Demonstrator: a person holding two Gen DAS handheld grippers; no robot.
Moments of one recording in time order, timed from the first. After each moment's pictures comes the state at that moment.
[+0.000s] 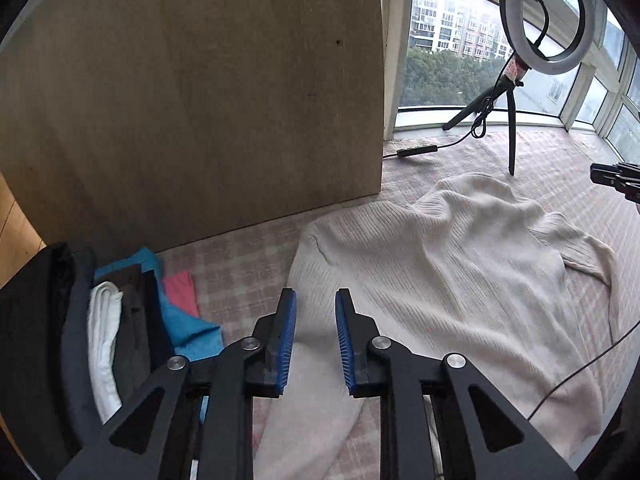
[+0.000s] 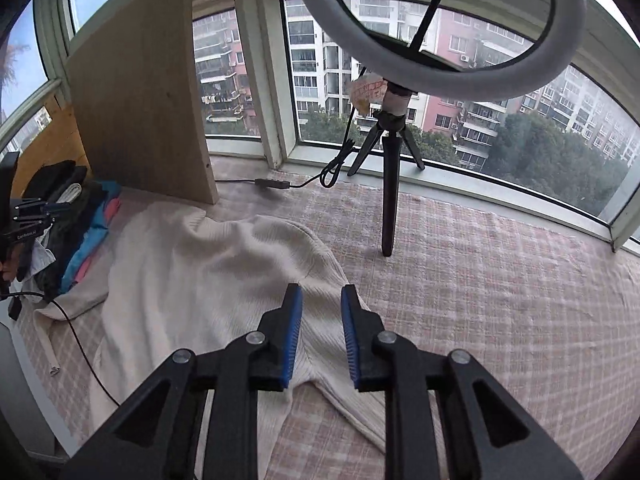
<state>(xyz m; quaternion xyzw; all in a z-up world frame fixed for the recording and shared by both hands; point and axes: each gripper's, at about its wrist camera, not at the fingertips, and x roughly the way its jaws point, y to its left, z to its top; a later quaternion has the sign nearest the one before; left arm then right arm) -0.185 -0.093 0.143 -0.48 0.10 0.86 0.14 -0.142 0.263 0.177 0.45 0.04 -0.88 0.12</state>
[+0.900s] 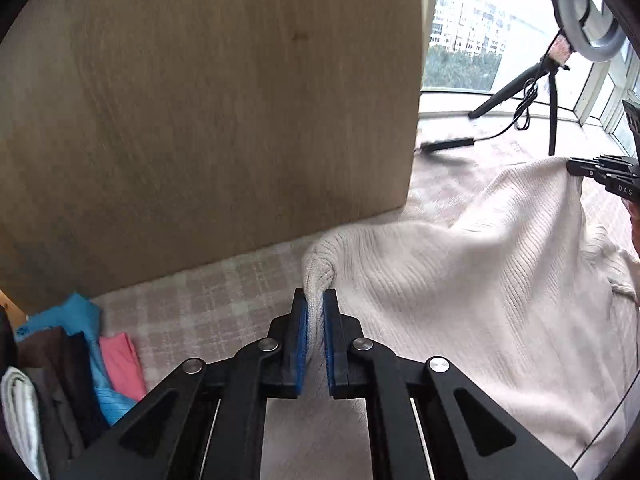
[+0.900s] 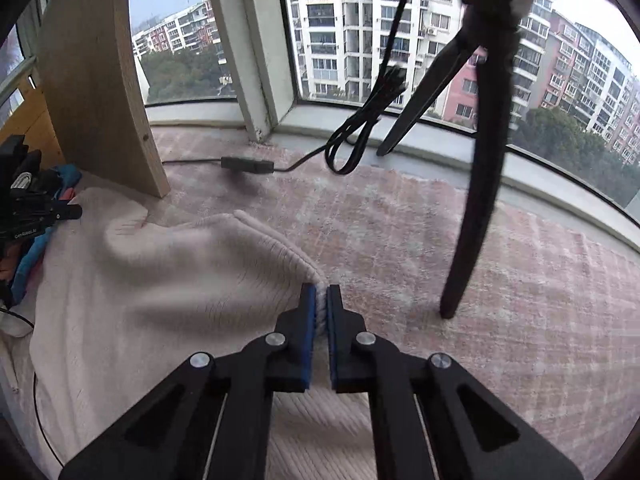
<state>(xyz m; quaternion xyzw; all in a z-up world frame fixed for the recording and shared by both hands) -0.249 -0.059 0.081 -0.46 0.11 0.87 0.16 -0.228 0.248 0.095 0.44 0.04 -0.89 0.14</state>
